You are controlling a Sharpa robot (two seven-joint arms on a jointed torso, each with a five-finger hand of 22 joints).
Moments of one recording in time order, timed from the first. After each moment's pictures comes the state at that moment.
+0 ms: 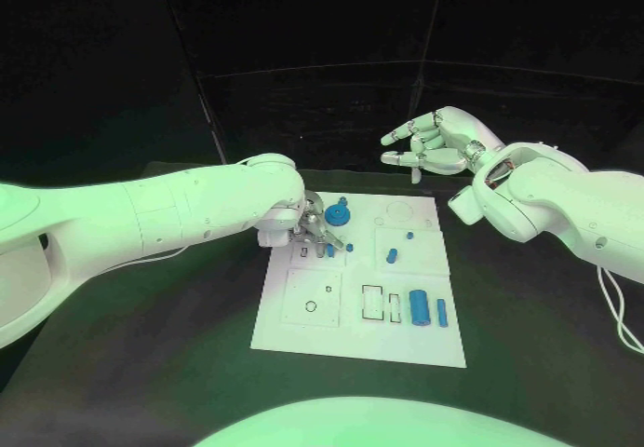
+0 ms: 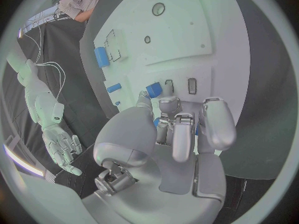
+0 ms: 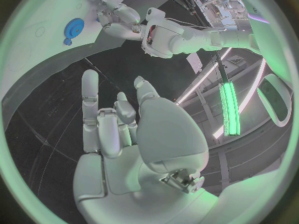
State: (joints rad) left arm 1.35 -0.49 -0.20 1.21 -0.88 0.26 -0.60; left_hand 1.15 0.16 -0.26 0.20 0.05 0.97 0.07 0.44 0.47 1.22 0.00 1.10 0.94 1.47 -0.07 1.57 1.31 0.08 1.46 0.04 1.28 1.15; right arm 1.29 -0.77 0.00 1.47 -0.85 -0.33 0.16; right_hand 1.36 0.01 -0.05 0.09 0.32 0.84 0.18 0.18 0.07 1.20 0.09 1.27 1.08 1.47 0.01 1.43 1.25 0.18 1.08 0.11 0.99 0.40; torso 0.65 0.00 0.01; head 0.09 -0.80
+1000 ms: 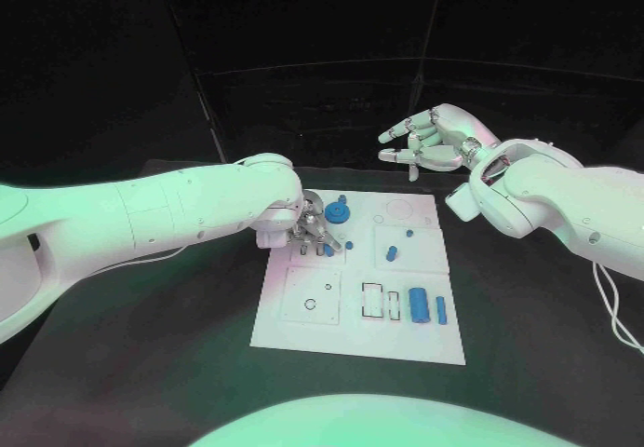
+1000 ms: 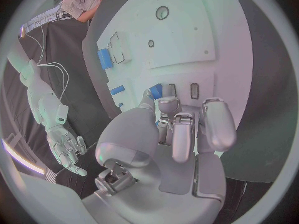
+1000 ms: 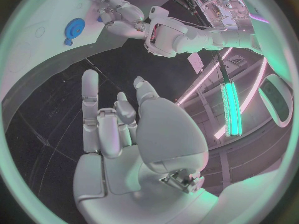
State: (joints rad) left arm 1.34 -0.51 -0.20 1.24 -0.87 0.25 -0.59; left_hand 1.25 0.22 -0.17 0.10 0.05 0.94 0.06 0.50 0.54 1.22 -0.01 1.10 0.93 1.47 -0.08 1.57 1.31 0.08 1.46 0.03 1.28 1.16; right arm 1.29 -0.76 0.00 1.46 -0.85 -0.33 0.15; right_hand 1.36 0.01 -0.05 0.09 0.32 0.84 0.18 0.18 0.07 1.20 0.09 1.27 1.09 1.47 0.01 1.43 1.27 0.18 1.08 0.11 0.99 0.40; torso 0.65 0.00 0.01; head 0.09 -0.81
